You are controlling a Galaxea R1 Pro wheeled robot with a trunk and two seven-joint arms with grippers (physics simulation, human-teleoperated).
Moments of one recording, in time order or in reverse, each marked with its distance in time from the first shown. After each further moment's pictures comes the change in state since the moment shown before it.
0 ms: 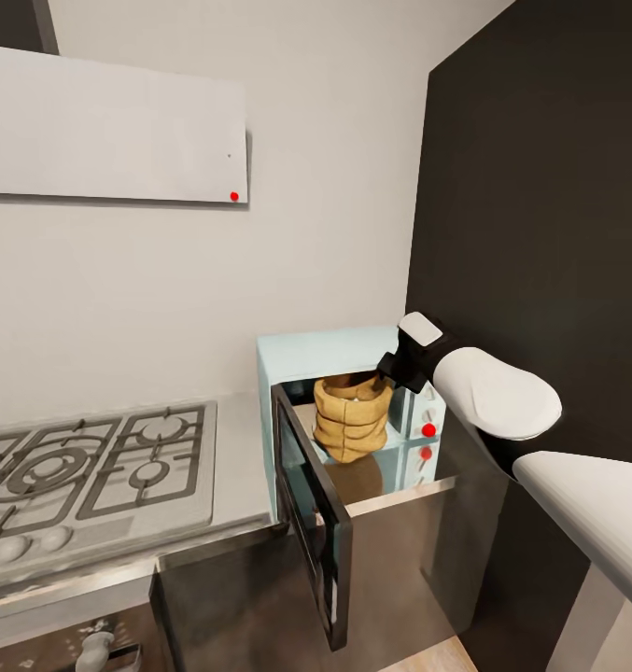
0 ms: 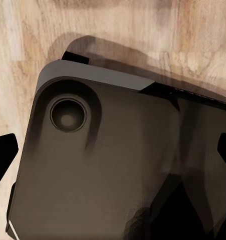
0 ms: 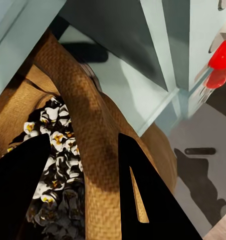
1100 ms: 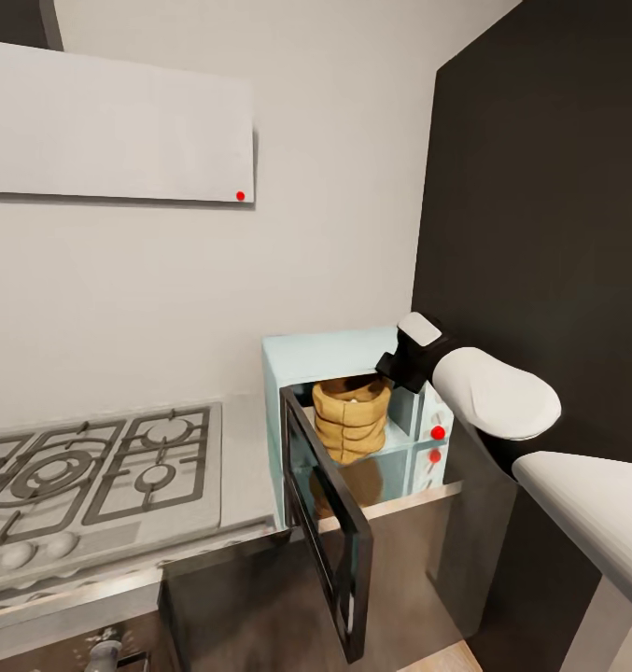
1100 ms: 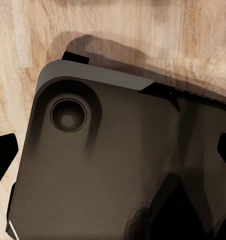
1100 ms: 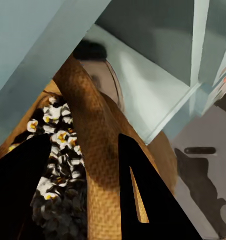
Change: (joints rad) left arm 0.000 0.000 0.000 0.000 0.000 0.000 0.000; right arm 0.000 0.002 0.002 0.001 0.002 0.012 0.010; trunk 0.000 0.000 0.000
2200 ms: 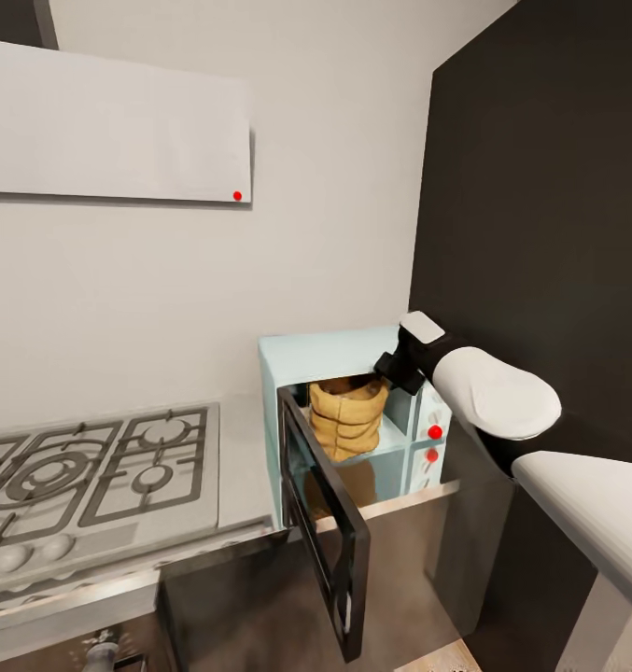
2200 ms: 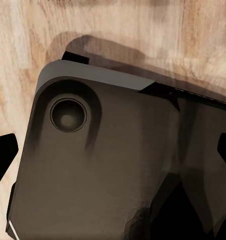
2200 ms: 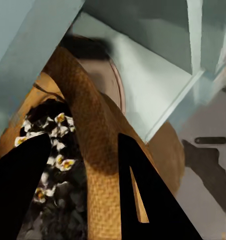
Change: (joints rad) left arm 0.000 0.000 0.000 0.000 0.000 0.000 0.000; right arm 0.000 0.000 -0.010 -0.009 -0.075 -0.009 -0.033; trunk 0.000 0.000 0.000
